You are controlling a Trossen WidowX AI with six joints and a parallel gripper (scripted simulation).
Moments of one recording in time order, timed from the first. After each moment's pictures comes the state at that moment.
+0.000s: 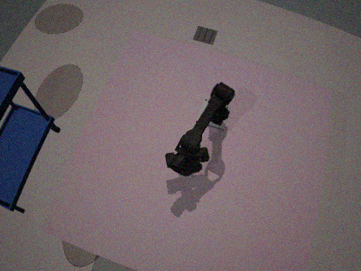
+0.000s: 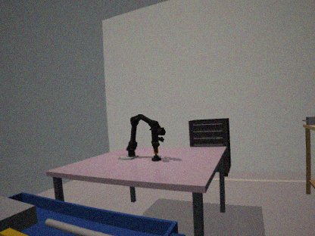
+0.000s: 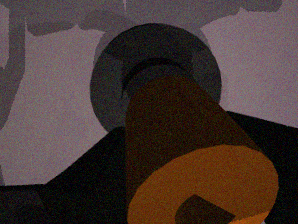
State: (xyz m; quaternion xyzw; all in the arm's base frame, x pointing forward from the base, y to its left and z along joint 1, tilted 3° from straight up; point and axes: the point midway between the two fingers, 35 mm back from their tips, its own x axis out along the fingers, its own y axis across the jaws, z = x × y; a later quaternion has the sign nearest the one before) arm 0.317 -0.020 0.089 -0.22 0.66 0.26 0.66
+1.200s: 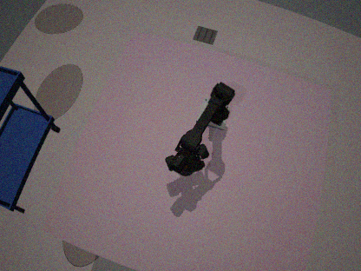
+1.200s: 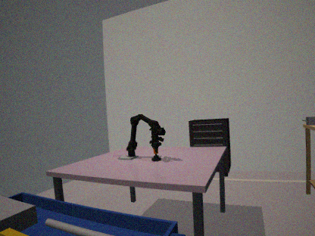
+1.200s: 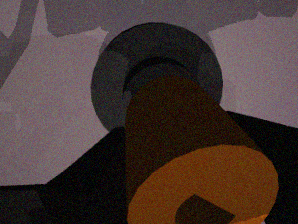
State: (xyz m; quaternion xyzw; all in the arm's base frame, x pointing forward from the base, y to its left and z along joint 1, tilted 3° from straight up) arm 0.317 -0.020 0.089 -0.29 0.64 0.32 0.64
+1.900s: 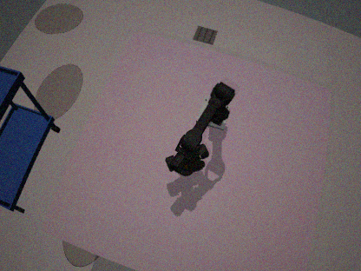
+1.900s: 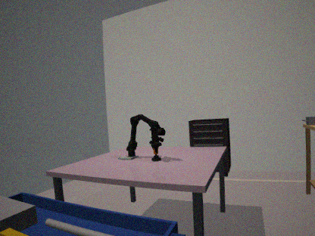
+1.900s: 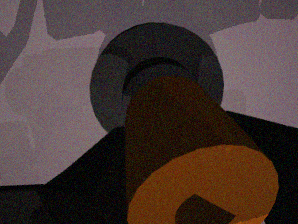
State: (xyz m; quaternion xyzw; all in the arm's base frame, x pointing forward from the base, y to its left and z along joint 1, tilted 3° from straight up) arm 0.316 -0.020 0.086 -0.29 0.63 0.33 0.64
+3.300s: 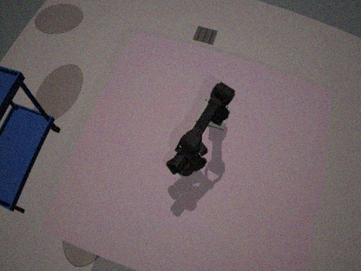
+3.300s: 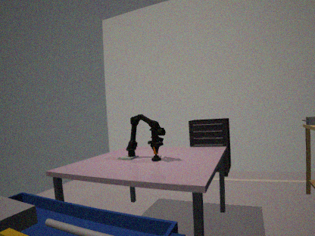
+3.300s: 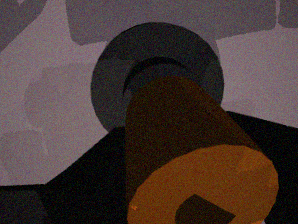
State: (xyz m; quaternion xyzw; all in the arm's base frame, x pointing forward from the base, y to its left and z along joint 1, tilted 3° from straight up) arm 0.317 -0.020 0.087 -0.36 0.60 0.39 0.60
